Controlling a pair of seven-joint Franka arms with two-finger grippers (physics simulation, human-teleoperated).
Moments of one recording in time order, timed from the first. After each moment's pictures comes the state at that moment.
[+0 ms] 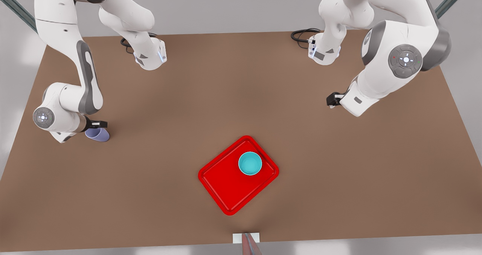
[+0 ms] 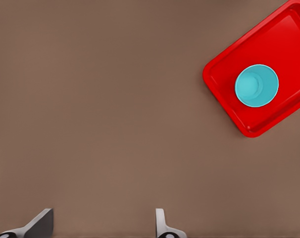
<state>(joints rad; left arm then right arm) -0.46 0.26 0.20 -1.24 -0.06 1.33 -0.25 -0.18 0.21 -0.08 -2.12 -0.13 2.08 -0.18</state>
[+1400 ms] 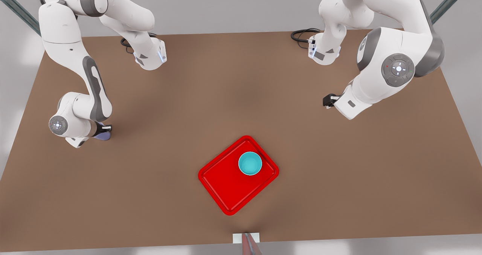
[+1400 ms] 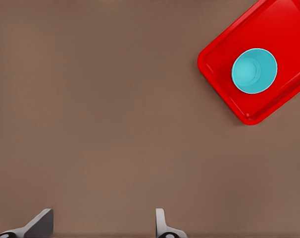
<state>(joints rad) -0.46 0.28 0.20 -1.25 -0.07 1.31 -0.20 -0.17 0.34 -0.10 -2.16 -0.09 2.22 -0.32</state>
